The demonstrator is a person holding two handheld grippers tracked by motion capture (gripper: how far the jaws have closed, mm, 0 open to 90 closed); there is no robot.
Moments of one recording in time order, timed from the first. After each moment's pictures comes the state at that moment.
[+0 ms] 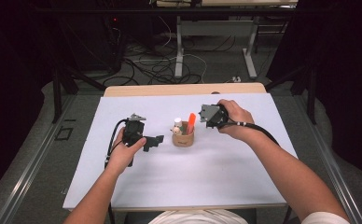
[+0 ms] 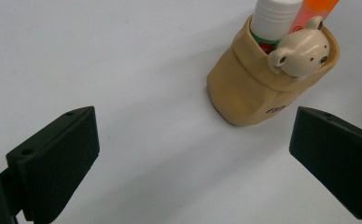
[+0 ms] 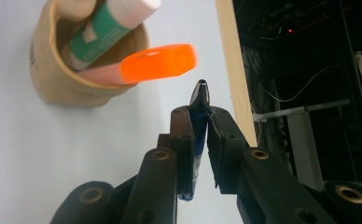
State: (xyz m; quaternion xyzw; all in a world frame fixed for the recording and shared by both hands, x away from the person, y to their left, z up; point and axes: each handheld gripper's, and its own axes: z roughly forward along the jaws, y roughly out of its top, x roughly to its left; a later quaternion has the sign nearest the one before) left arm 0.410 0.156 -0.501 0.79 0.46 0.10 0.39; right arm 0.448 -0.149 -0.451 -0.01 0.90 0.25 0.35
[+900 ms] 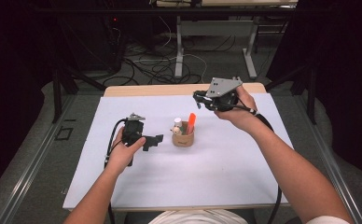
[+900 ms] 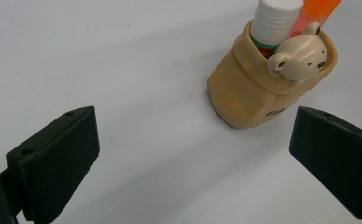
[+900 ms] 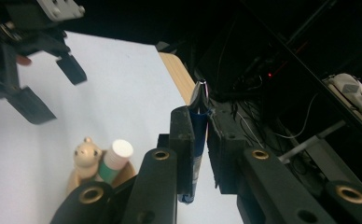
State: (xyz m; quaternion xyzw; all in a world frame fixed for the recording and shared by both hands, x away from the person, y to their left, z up) left arm 0.410 0.157 -0.499 0.79 0.46 0.10 0.39; right arm 0.426 -0.150 -0.370 0.09 0.83 0.45 0.31
